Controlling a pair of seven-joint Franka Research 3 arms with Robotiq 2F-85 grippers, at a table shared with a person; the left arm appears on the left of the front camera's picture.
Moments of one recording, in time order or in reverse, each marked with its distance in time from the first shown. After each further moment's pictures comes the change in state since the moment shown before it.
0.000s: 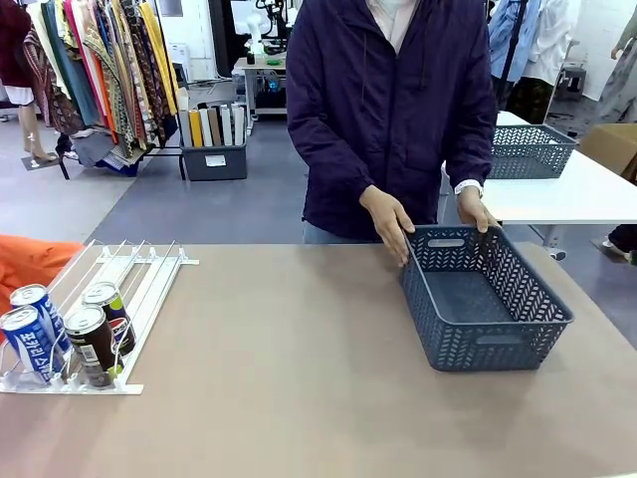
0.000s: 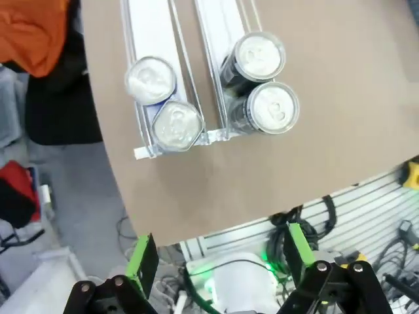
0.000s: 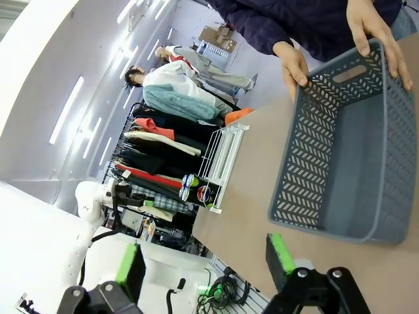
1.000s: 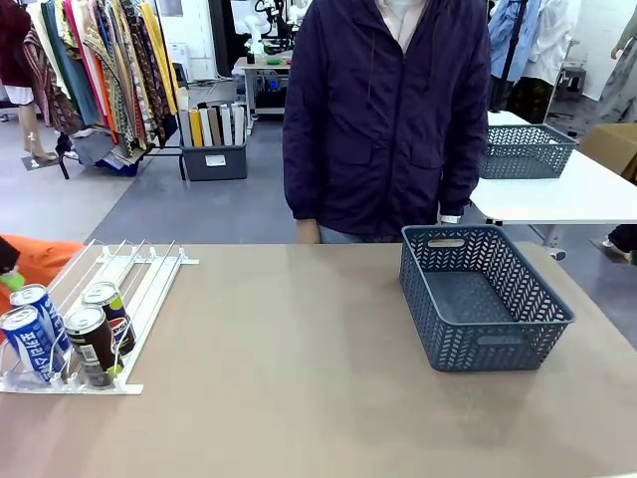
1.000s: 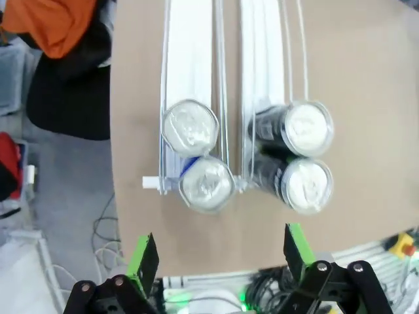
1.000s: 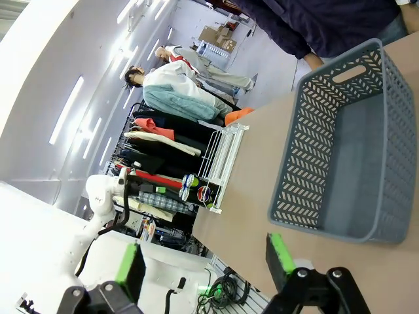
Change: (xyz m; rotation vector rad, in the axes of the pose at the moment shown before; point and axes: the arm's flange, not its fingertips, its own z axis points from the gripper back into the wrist) left arm 0.039 0.026 -0.040 0.019 -0.059 0.250; right arm 0.000 0.000 0.000 0.000 0.000 -0.001
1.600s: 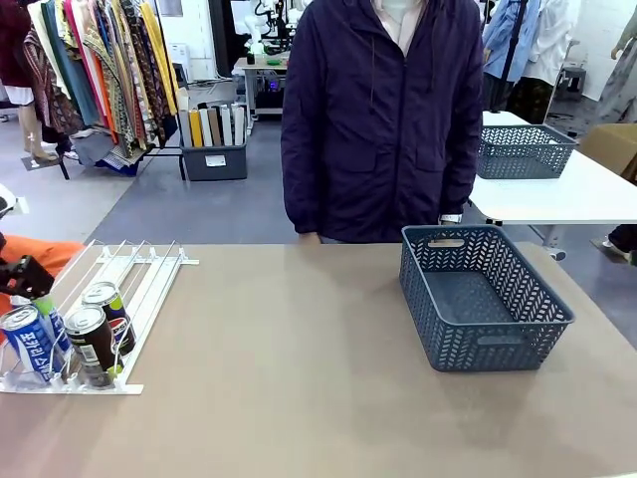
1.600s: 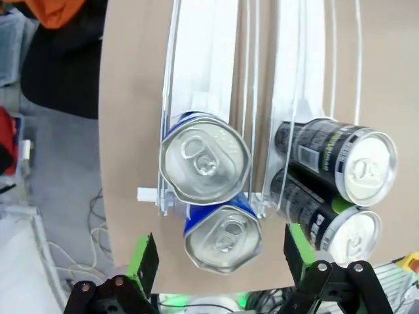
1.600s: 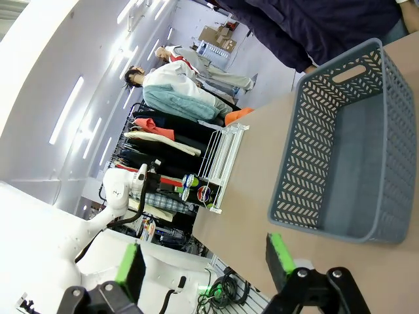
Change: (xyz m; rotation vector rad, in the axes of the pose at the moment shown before) left arm 0.019 0.007 -0.075 0.040 0.113 0.055; right arm 0.000 0.000 0.000 0.000 0.000 -0.001
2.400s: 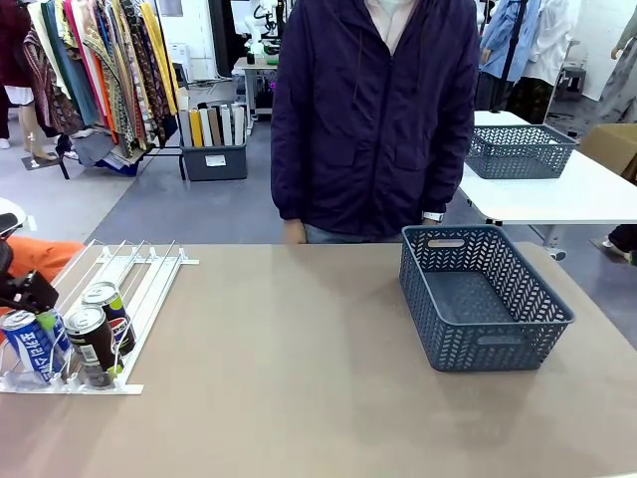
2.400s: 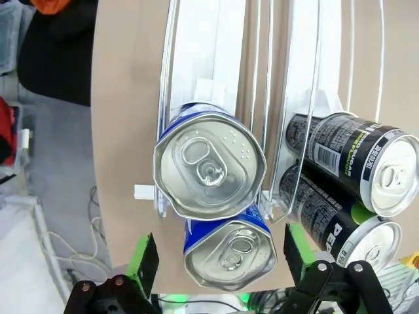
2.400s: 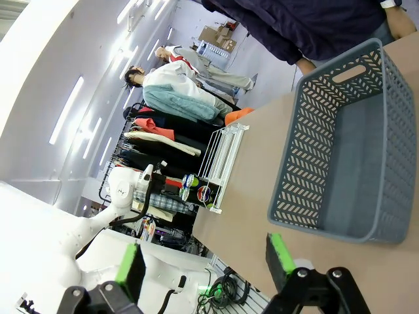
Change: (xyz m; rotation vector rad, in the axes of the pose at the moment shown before) left arm 0.002 0.000 -0.021 0.015 0.052 0.000; right arm 0.000 0.000 0.000 0.000 0.000 0.000
